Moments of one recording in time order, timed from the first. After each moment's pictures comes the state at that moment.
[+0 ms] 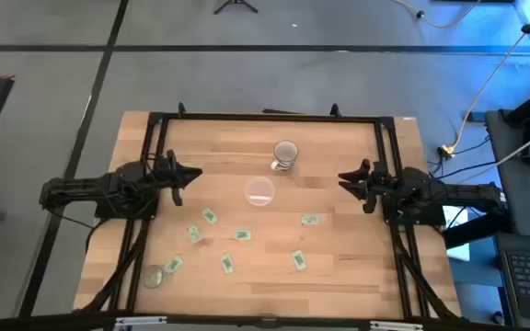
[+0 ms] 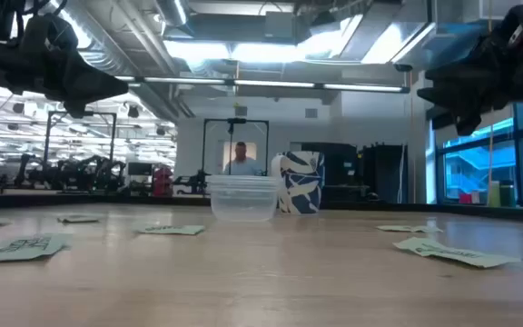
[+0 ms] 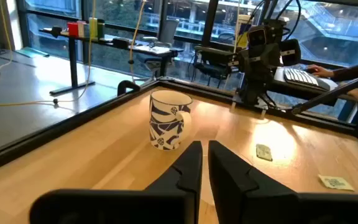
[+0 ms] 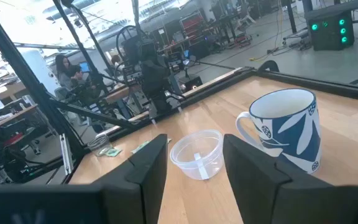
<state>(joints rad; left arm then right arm) 0.08 0.00 0.06 -0.09 -0.24 -0.20 -0.04 0.06 0.01 0.09 0.12 0.41</state>
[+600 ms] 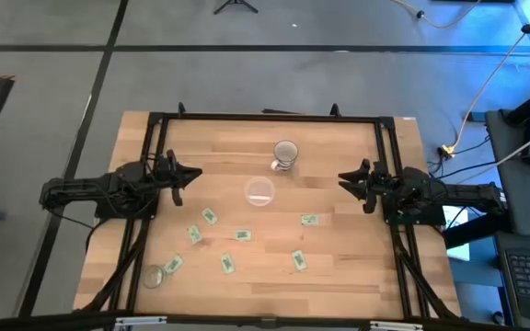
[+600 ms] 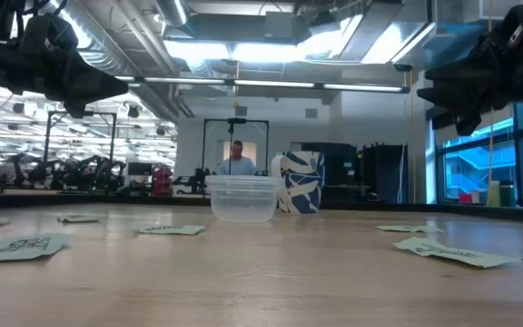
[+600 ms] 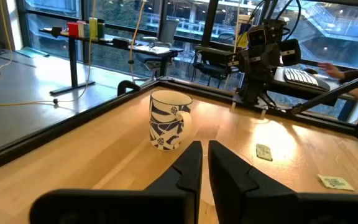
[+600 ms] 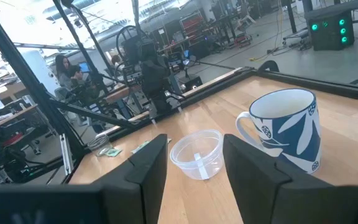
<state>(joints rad) 0.08 0.00 0.06 -0.09 -0.24 -0.20 -0.04 0.06 0.01 0.09 0.12 0.41</state>
